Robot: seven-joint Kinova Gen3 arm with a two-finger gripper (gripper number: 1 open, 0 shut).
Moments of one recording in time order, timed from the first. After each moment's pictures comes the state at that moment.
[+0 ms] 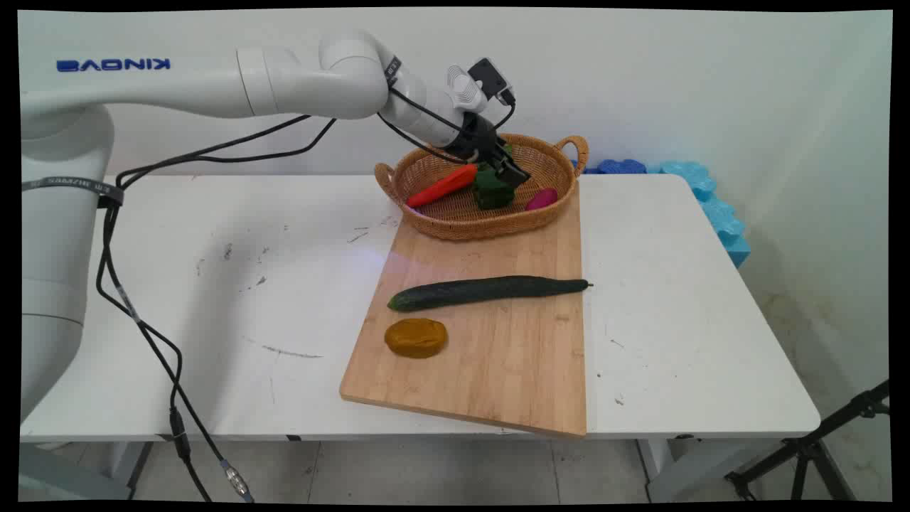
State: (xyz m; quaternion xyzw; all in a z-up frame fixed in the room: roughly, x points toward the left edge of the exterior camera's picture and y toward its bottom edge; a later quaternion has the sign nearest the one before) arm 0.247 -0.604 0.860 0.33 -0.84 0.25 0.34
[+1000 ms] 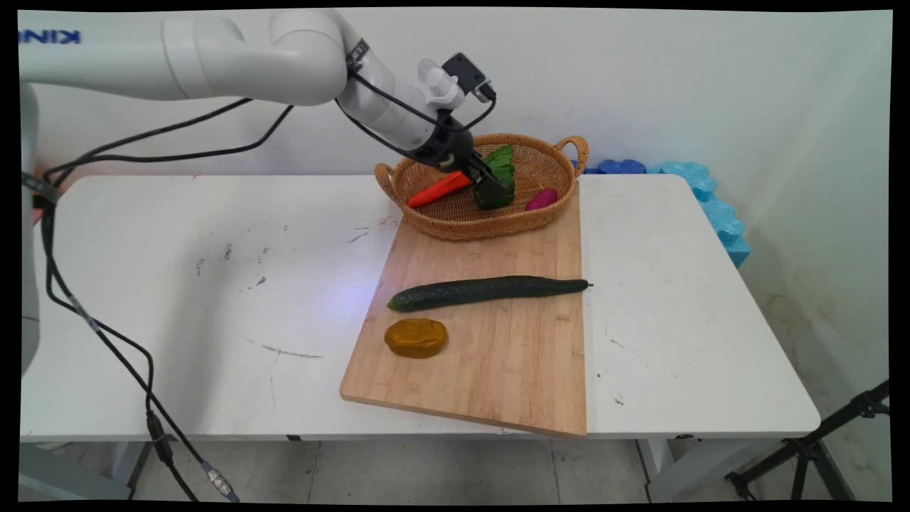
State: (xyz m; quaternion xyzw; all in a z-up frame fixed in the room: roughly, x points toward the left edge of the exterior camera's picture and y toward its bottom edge) arm 0.252 -0.524 0.907 0.38 -0.85 0.20 0.31
